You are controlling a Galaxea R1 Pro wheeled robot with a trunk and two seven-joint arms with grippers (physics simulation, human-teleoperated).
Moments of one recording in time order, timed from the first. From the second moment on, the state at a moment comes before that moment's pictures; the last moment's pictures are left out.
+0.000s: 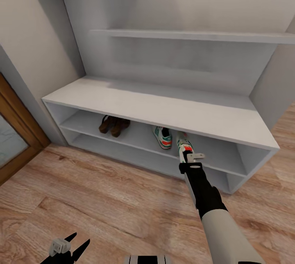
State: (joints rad) left arm -0.20 0.19 0.45 -0.58 0.06 -0.28 -1.03; right arm -0.71 0.17 -0.11 -0.89 0.27 0.55 -0.19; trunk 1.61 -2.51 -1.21
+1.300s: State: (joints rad) left arm -0.20 0.19 0.45 -0.58 0.06 -0.28 -1.03; right arm -0.71 0.17 -0.11 -0.90 0.27 0.55 -0.19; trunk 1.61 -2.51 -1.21
